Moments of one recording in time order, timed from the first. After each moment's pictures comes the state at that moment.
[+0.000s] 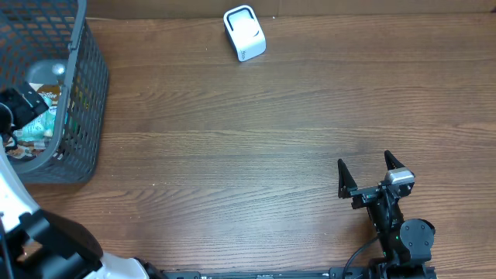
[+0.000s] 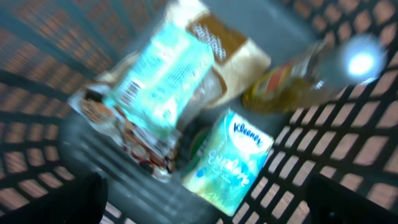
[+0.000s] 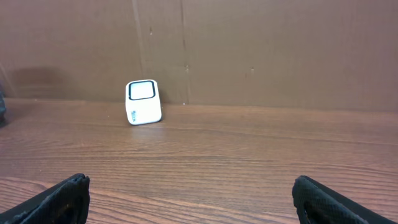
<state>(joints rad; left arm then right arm) 0.67 1.73 1.66 -0.97 0.13 -0.05 0.05 0.01 0.02 -0.02 -0.14 0.04</state>
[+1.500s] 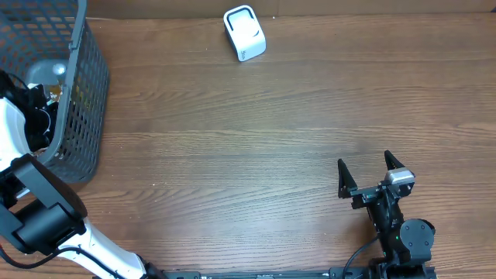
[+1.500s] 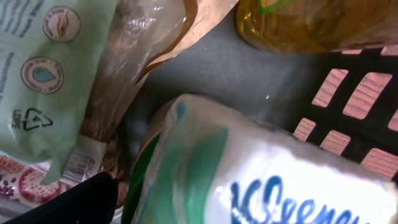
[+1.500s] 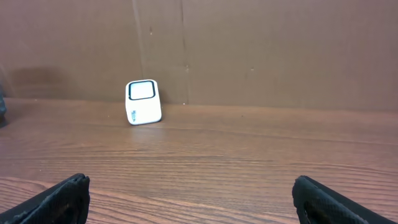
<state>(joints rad) 0.61 2.02 1.66 -1.01 0.18 0.11 0.05 0.01 0.02 -0.02 -0.14 0.04</state>
